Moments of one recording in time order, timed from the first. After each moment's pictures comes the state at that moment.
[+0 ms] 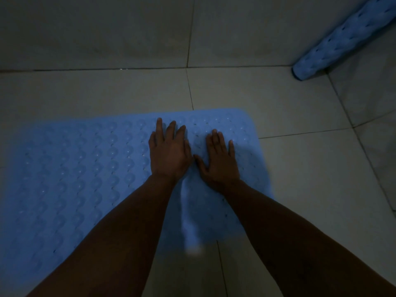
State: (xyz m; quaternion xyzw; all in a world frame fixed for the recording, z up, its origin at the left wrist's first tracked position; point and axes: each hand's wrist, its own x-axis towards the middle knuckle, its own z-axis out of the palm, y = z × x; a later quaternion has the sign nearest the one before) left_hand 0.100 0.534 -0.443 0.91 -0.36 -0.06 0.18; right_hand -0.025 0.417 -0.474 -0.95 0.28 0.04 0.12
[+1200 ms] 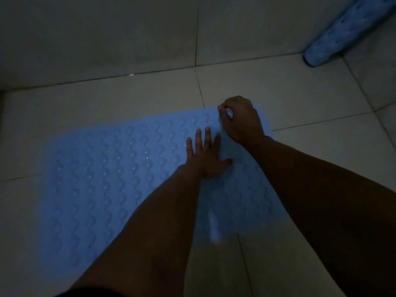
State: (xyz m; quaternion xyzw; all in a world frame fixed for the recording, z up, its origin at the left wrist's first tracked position) left_hand 0.080 0.509 -0.449 0.83 -0.46 -0.30 0.06; right_hand 0.038 0.356 -0.404 -0.92 0.29 -0.16 0.21
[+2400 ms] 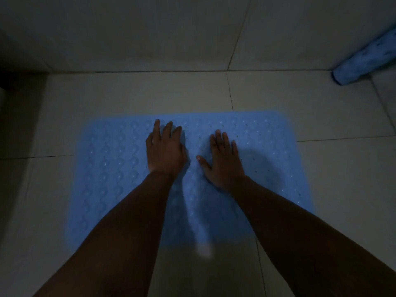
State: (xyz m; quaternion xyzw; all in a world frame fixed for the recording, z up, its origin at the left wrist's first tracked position) left_hand 0.167 0.639 -0.420 0.94 -0.31 -0.09 0.09; right_hand 0.042 0.499 -0.466 -0.96 0.24 0.09 0.12
